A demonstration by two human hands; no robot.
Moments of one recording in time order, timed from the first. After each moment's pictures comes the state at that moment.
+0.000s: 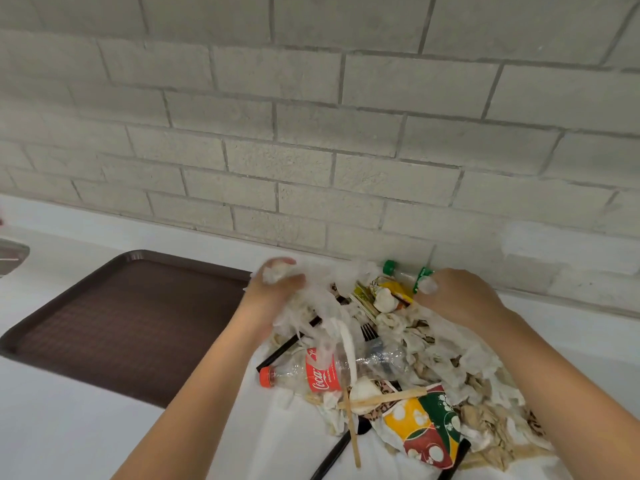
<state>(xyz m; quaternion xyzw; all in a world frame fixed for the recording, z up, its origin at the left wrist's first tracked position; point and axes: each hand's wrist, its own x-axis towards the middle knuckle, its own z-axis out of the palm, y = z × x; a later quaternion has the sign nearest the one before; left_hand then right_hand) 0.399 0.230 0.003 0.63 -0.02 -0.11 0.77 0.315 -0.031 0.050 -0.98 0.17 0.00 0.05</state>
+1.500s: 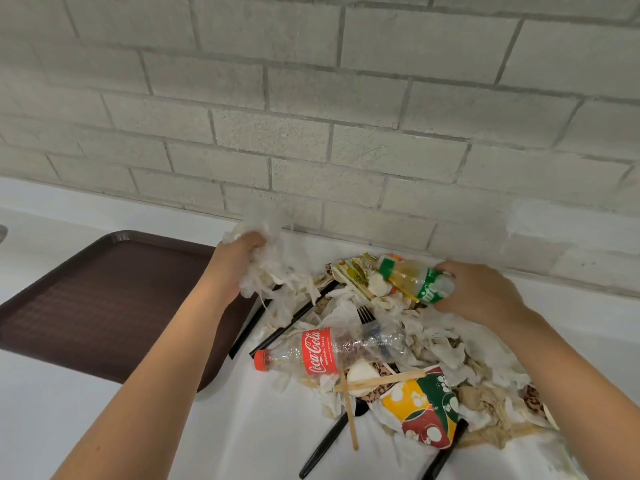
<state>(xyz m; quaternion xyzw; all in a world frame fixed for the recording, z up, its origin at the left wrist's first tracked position) 0.438 0.256 0.014 0.73 0.08 -0.11 0.67 0.300 -0.053 0.028 -0.98 0.20 0.00 0.06</state>
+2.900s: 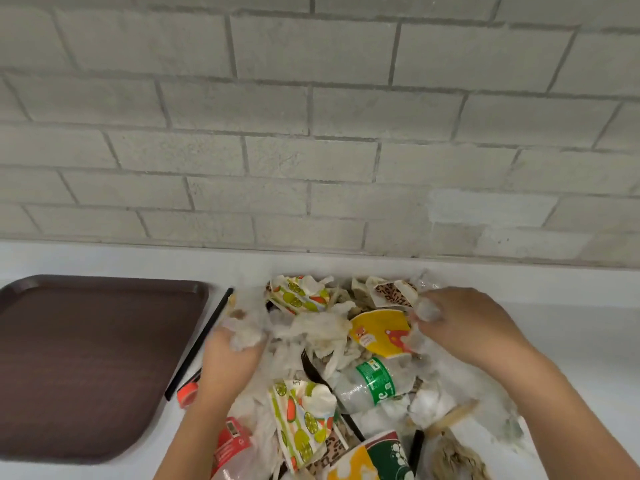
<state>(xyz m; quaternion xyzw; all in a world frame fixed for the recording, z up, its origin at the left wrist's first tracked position) 0.354 0.195 -0.060 0.80 -0.13 0.02 0.59 0.217 -0.047 0.061 -0.96 0.24 0.05 0.09</state>
